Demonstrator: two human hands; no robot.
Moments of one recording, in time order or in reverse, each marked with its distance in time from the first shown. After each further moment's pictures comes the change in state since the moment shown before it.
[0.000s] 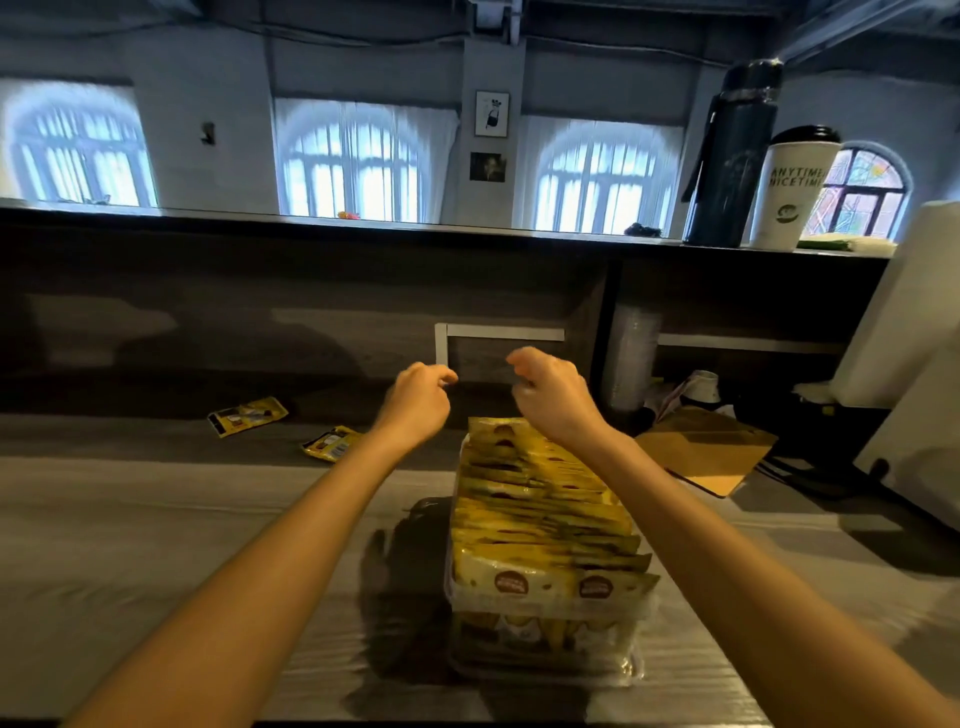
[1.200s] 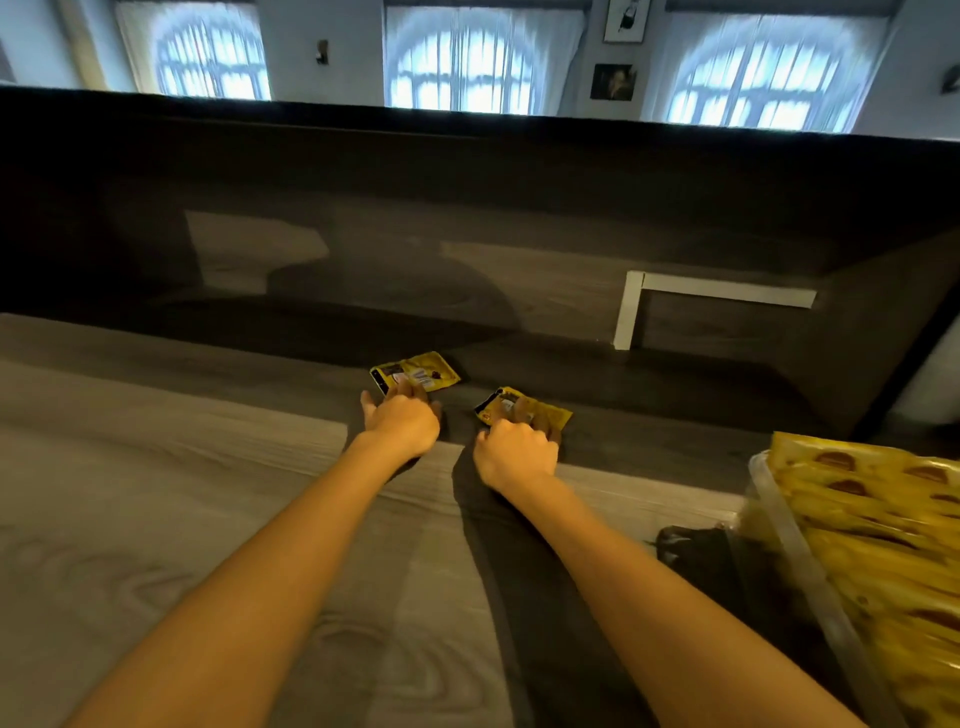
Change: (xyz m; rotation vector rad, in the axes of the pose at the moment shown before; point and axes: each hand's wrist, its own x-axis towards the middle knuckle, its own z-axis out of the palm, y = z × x) left_hand 0.063 -0.261 -0.051 0.615 -0.295 -0.456; right_hand 0.067 -0.104 0.274 -0.276 -0.458 0.232
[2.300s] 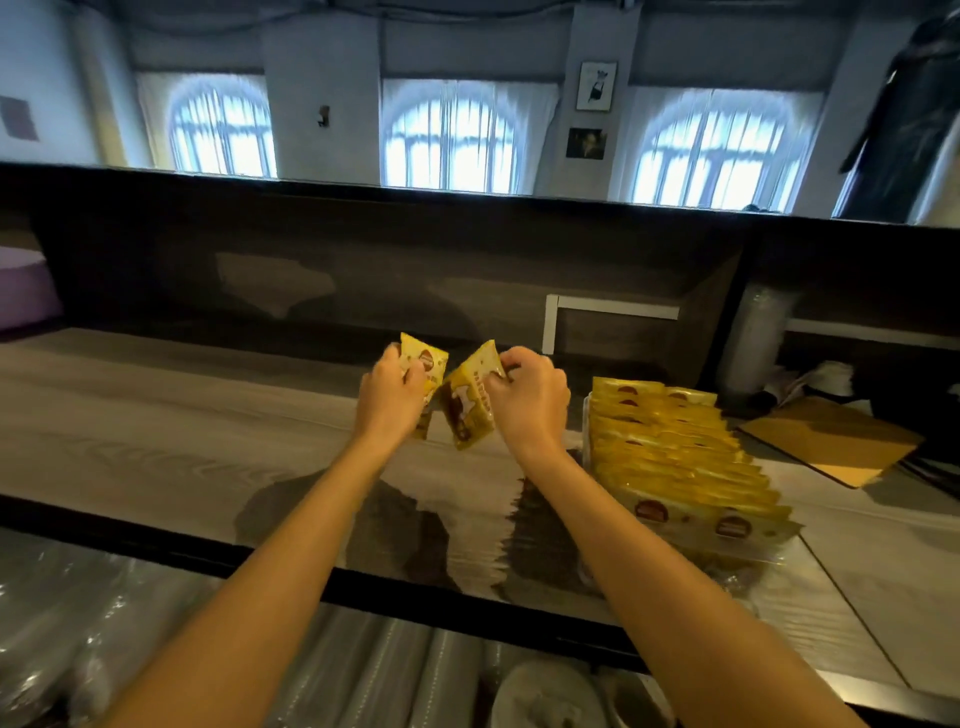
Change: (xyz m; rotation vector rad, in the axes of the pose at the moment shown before) left_hand -0.216 0.047 -0.043 -0.903 0.563 0.138; right_hand -0.180 0.059 -0.093 0.579 0.549 -0.188
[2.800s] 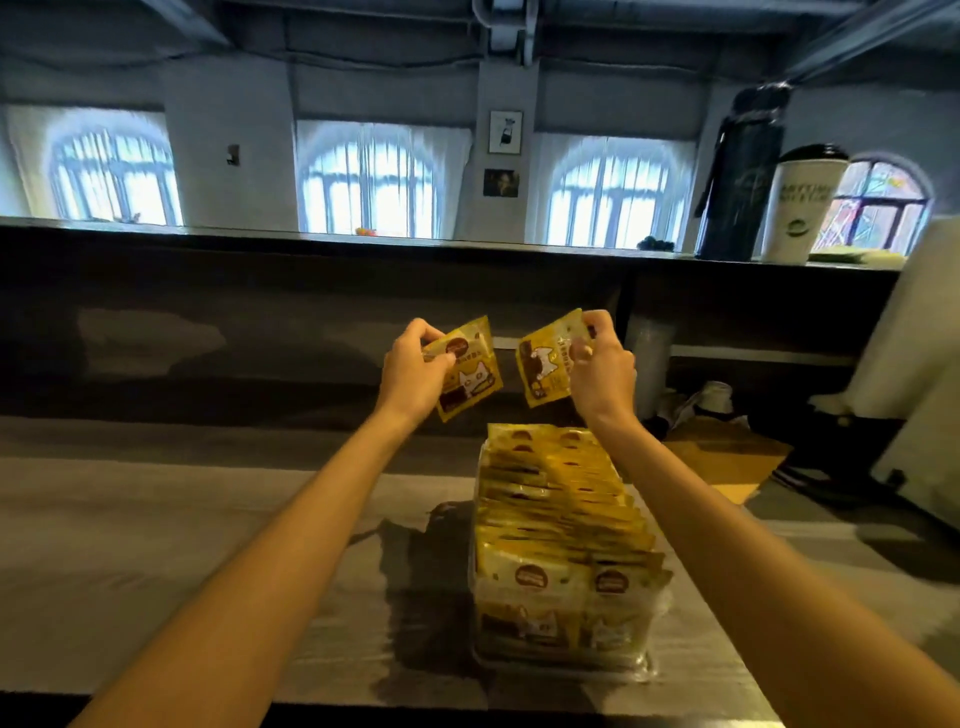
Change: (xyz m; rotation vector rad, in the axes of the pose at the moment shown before) left_hand 0.027 0.109 0.084 -0.265 -0.149 0.260; right_hand 0.082 0.069 -0.135 0.009 0.276 -0.011
